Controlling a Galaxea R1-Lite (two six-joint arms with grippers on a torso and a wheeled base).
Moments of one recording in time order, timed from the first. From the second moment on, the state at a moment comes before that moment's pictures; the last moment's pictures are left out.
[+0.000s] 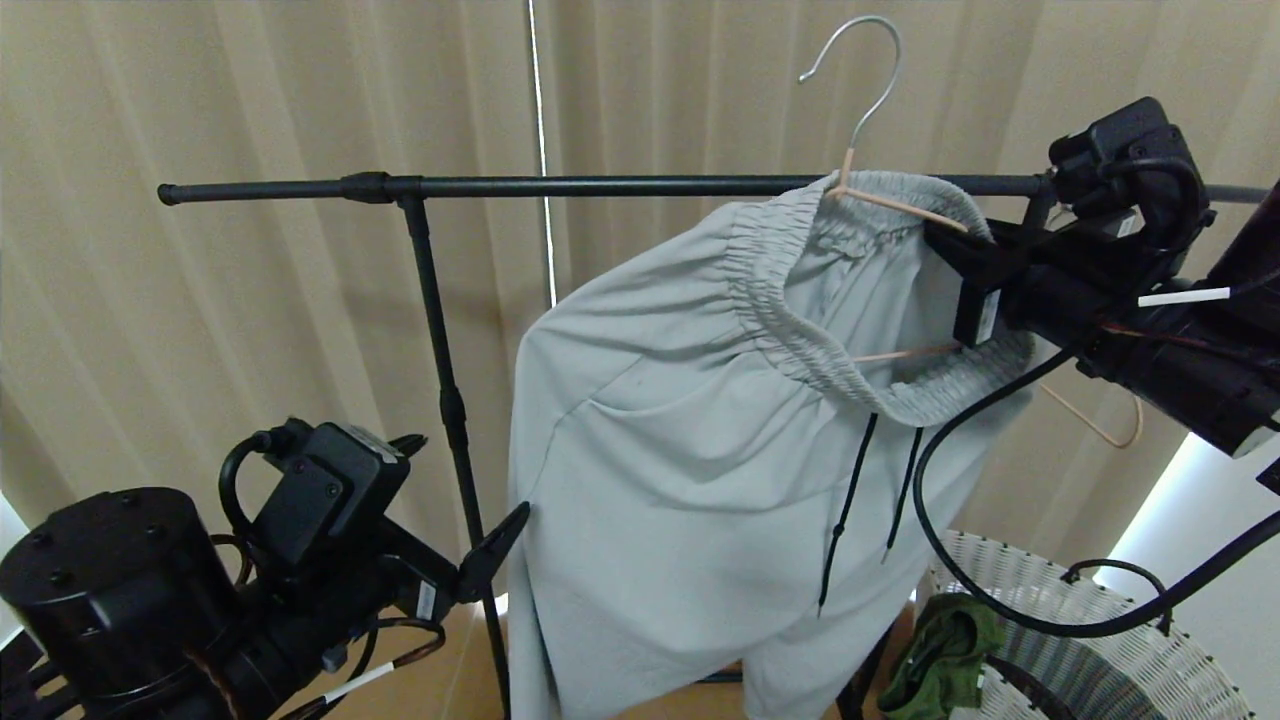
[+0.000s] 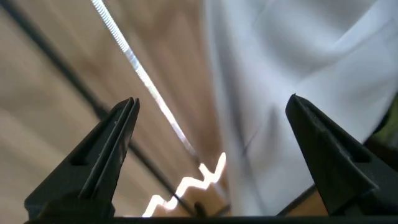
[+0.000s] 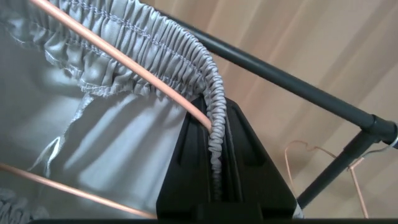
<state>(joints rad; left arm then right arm) -0.55 1.60 -0.21 -1.29 0.14 0.32 0.36 1.56 -0.86 -0.84 -0.05 -0.33</state>
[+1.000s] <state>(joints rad) -0.53 1.73 -0.21 -1.39 0.03 0.31 0.38 1.54 -0.89 -0.84 -0.05 -0.32</state>
